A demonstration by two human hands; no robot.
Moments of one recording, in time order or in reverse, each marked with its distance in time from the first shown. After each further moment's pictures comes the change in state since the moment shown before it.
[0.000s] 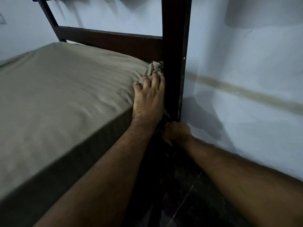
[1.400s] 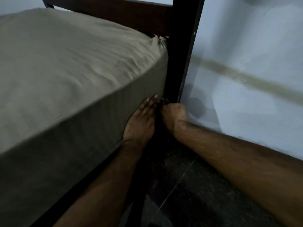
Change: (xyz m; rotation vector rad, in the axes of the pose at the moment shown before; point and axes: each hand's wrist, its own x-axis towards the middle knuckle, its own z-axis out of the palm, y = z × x) left_hand -0.103 0.009 0.072 -0.037 -0.140 0.343; right_hand 0.008 -0.018 0.000 -0.525 0.051 -0.007
